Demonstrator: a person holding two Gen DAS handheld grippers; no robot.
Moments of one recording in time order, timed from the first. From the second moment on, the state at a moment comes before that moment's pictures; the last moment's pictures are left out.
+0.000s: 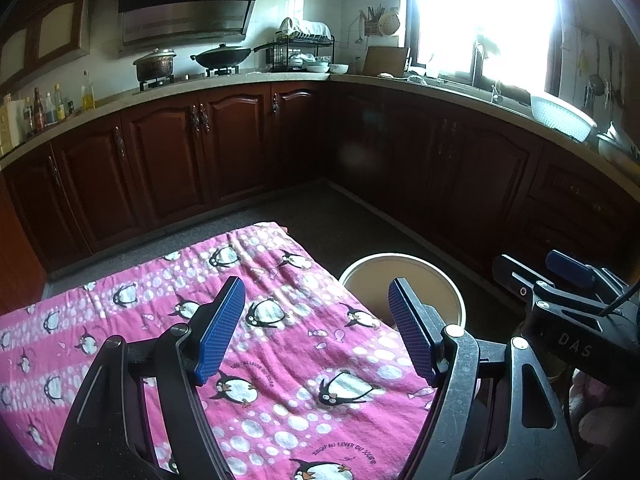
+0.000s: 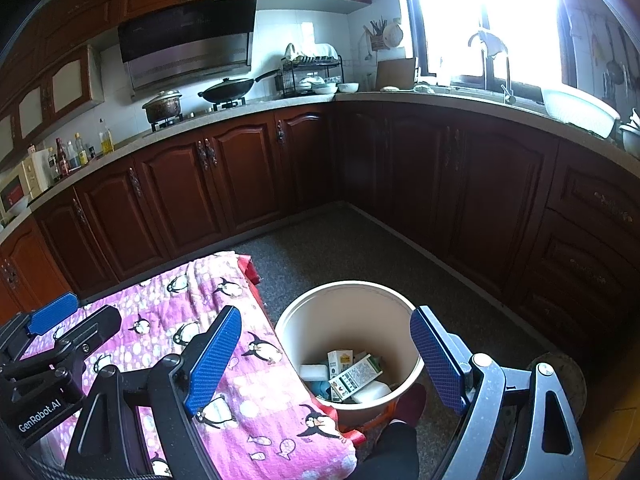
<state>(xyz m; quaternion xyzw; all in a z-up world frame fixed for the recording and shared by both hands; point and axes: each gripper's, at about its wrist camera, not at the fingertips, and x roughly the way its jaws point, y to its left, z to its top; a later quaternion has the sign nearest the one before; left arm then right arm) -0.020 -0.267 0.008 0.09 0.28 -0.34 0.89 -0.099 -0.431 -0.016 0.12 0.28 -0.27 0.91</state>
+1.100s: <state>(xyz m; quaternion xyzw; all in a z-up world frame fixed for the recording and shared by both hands) -0.012 -0.266 -0.005 0.09 0.30 -0.32 0.89 -0.092 -0.432 -0.025 0.12 0.29 -0.27 0.91</state>
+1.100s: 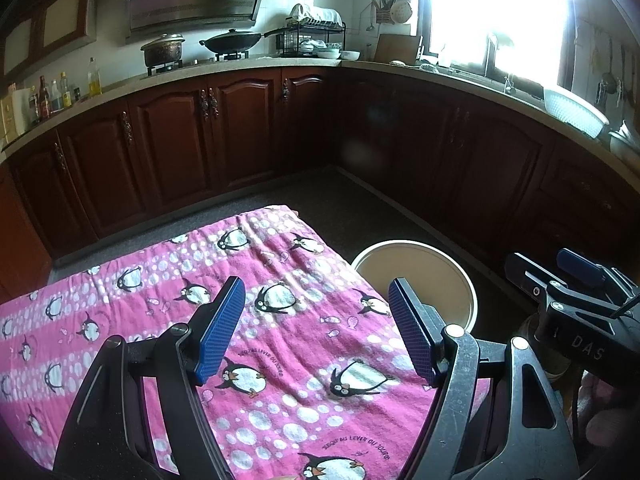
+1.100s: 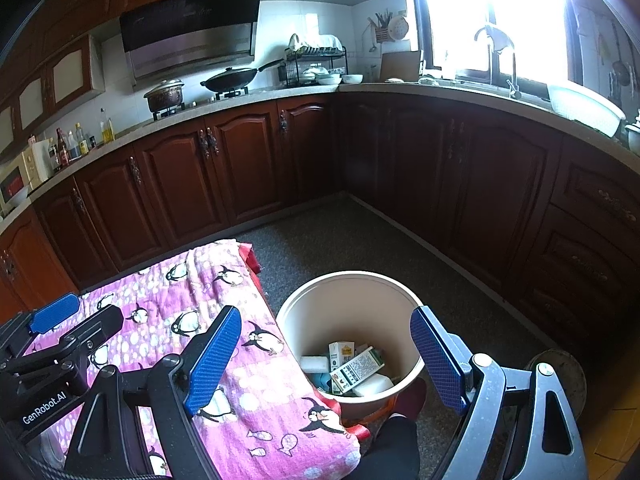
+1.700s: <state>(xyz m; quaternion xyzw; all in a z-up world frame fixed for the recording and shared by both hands) -0.011 -0.264 -0.007 0.09 0.30 -0.32 0.89 -0.090 -0.432 -0.027 0.11 0.30 -0.26 0.91</state>
